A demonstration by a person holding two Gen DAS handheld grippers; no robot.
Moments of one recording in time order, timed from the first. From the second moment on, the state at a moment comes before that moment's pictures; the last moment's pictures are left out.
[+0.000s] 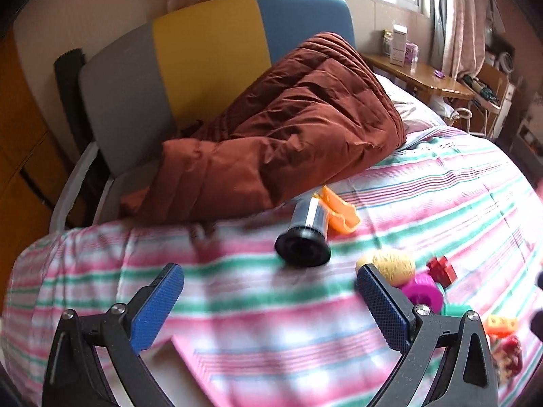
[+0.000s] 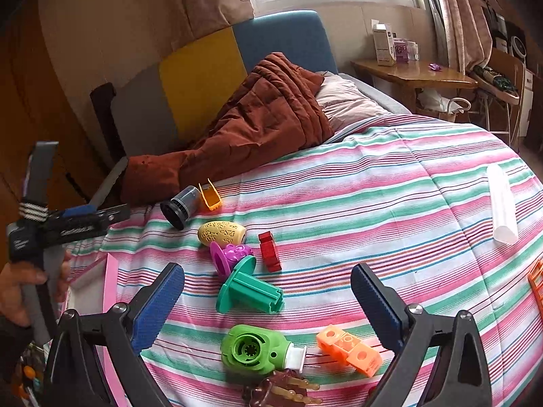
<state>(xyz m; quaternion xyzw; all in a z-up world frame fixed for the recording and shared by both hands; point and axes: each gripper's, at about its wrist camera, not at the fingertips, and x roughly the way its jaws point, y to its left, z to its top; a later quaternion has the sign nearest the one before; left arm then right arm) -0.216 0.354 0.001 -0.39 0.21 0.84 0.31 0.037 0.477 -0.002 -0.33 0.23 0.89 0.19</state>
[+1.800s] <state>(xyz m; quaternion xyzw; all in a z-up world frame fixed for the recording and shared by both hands) -0.115 0.135 0.003 -0.39 0.05 0.86 0.32 -0.228 0.464 -0.058 -0.50 0.10 0.85 0.13</state>
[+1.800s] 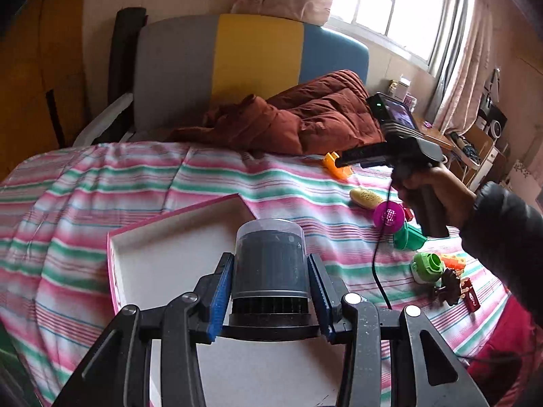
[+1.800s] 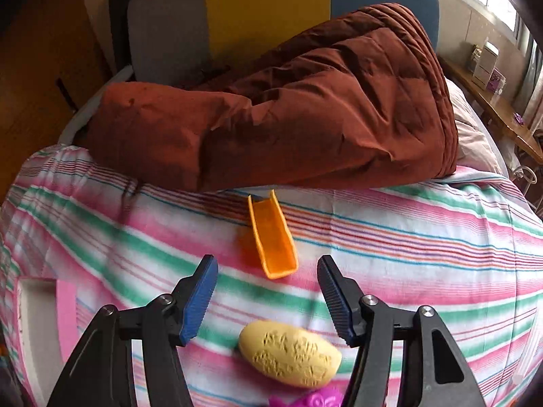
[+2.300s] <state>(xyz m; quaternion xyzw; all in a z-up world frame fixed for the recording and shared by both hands) -0.114 0.127 -0.006 -0.41 0.02 0.86 0.32 -0.221 0.418 -0.066 -0.54 0.06 0.84 0.05</state>
